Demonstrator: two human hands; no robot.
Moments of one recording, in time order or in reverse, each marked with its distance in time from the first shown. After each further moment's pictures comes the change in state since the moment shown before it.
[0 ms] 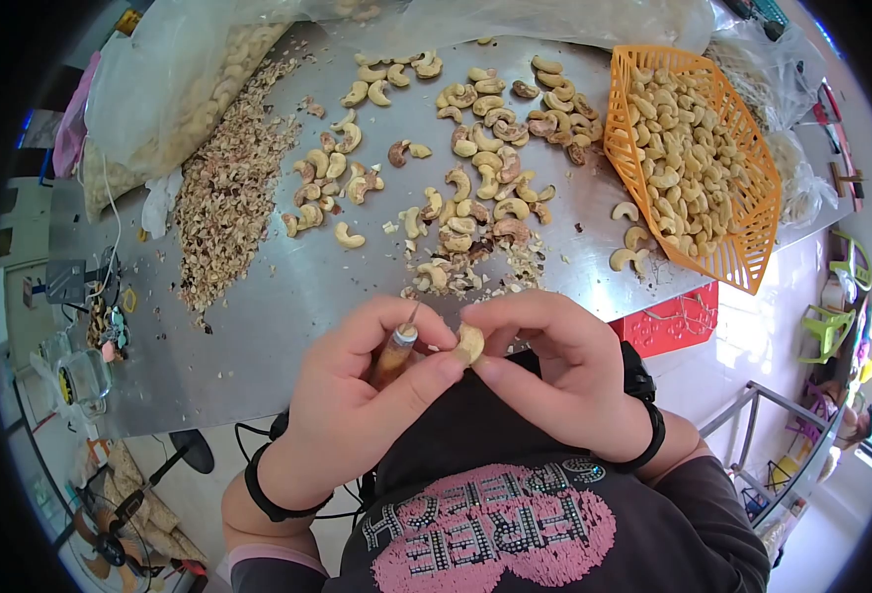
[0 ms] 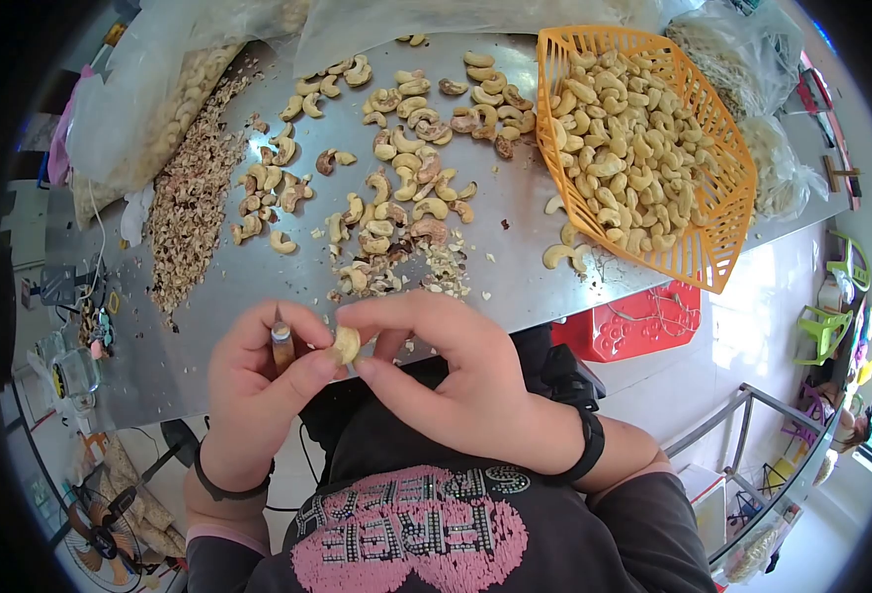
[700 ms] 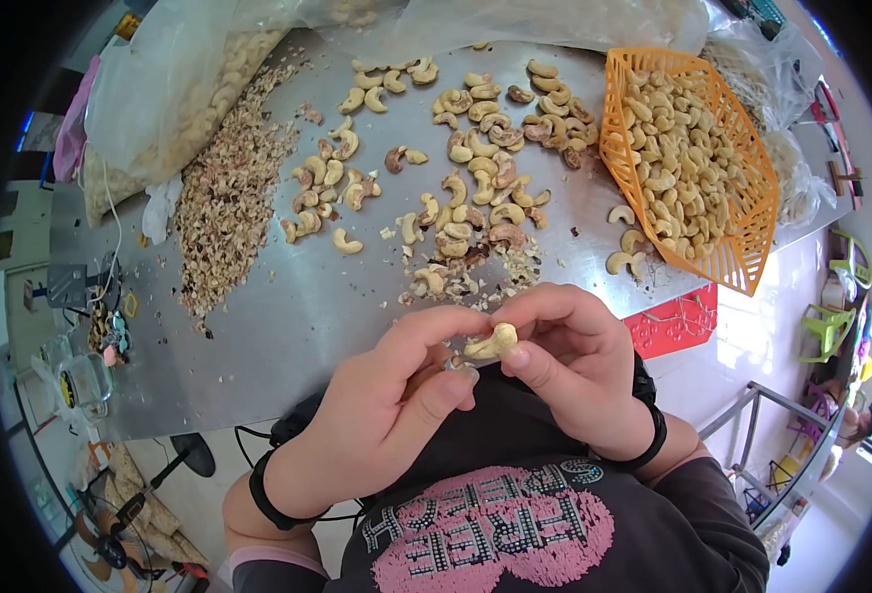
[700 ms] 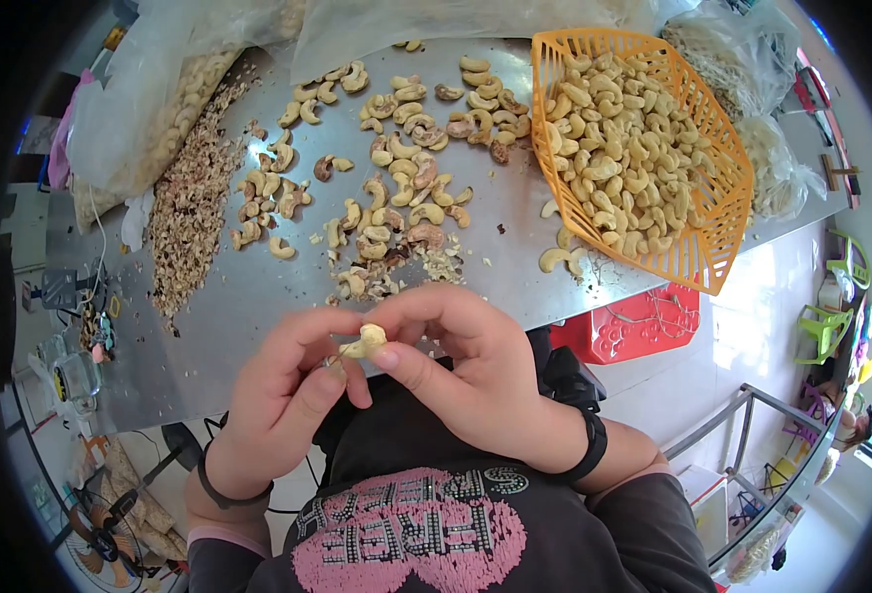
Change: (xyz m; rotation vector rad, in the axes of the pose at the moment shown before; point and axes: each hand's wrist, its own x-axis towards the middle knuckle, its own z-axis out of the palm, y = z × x) left_hand 0.001 -0.002 0.003 0.206 -0.199 0.084; right_hand -0.003 -0.001 -0.012 0.333 -0.022 0.175
